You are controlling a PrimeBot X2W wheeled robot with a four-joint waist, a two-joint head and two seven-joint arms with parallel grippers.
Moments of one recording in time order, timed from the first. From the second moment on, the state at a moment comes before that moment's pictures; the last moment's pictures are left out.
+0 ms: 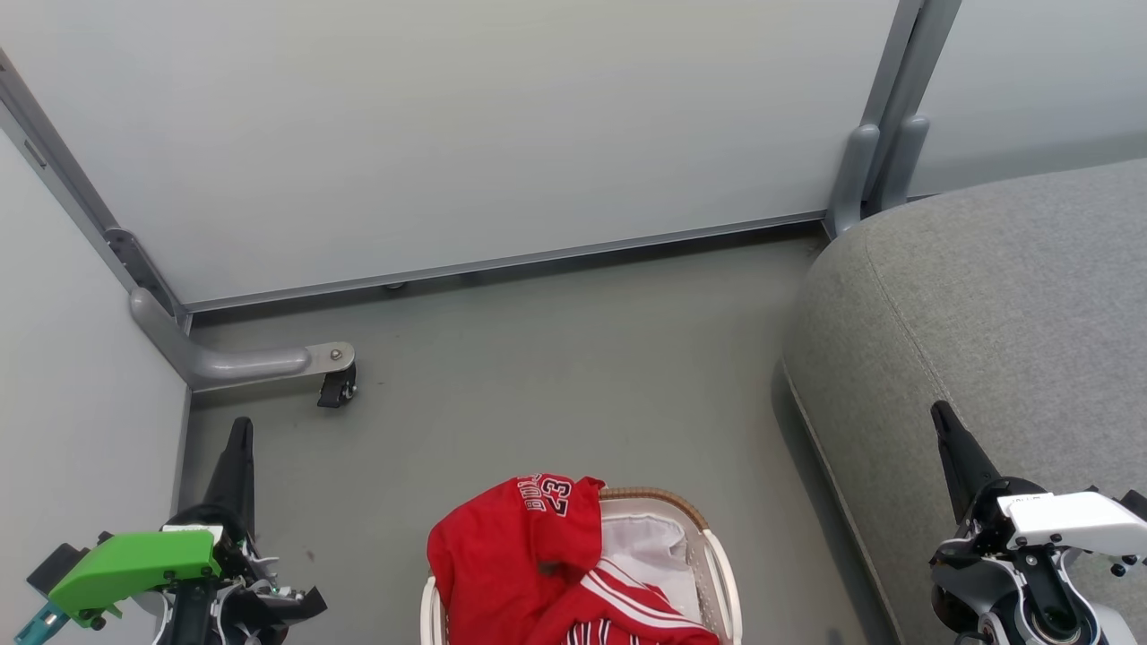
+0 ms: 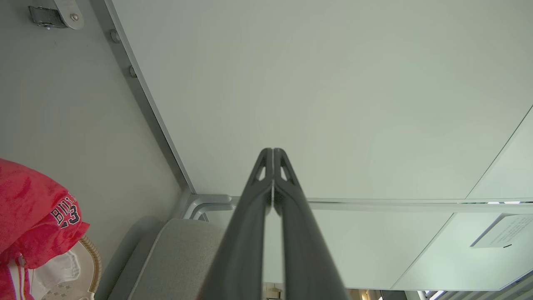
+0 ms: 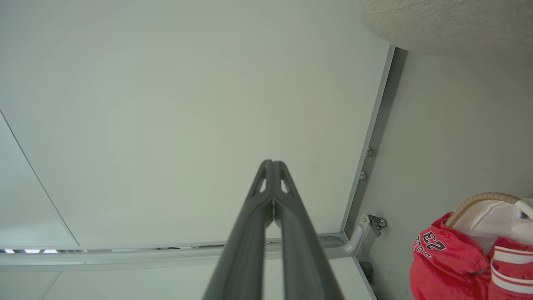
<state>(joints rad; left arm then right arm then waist) -0.10 0.05 0.11 0.24 -1.61 -0.13 0.11 -0.10 -0.05 -0.11 0.25 1.61 0.13 0.12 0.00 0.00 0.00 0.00</state>
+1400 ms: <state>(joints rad) -0.10 0.05 0.11 0.24 -1.61 -0.13 0.11 -0.10 -0.05 -0.11 0.25 1.61 0.13 0.12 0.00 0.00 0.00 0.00</state>
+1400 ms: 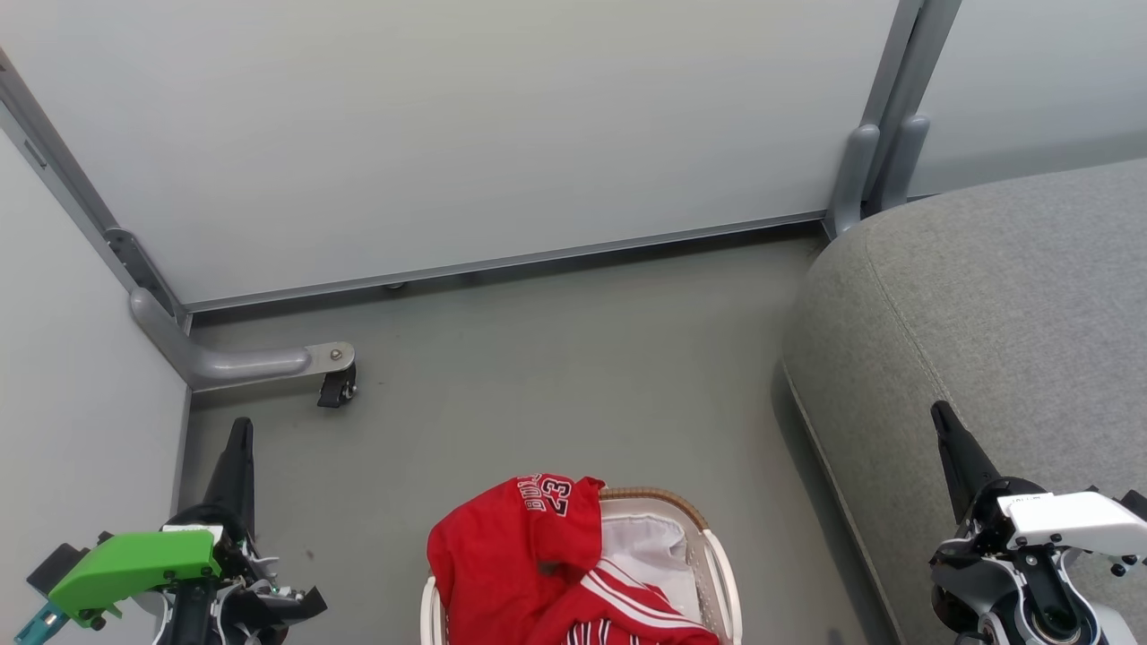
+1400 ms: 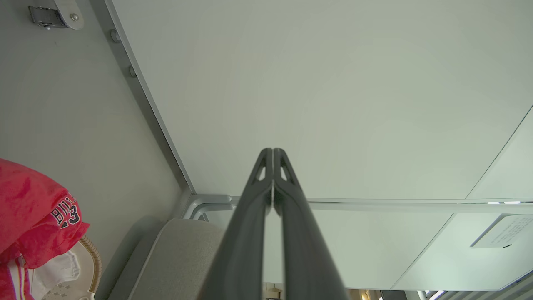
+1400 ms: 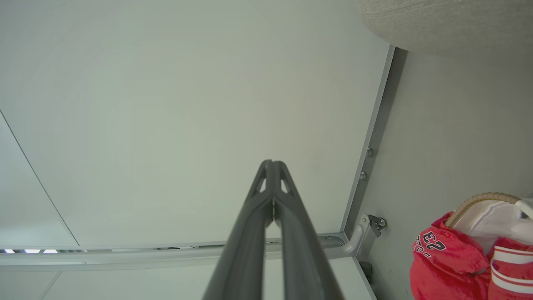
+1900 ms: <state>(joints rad) -0.10 0.05 0.11 0.24 -1.61 -0.13 0.11 -0.10 -0.05 -0.11 0.25 1.61 0.13 0.12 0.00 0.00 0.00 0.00</state>
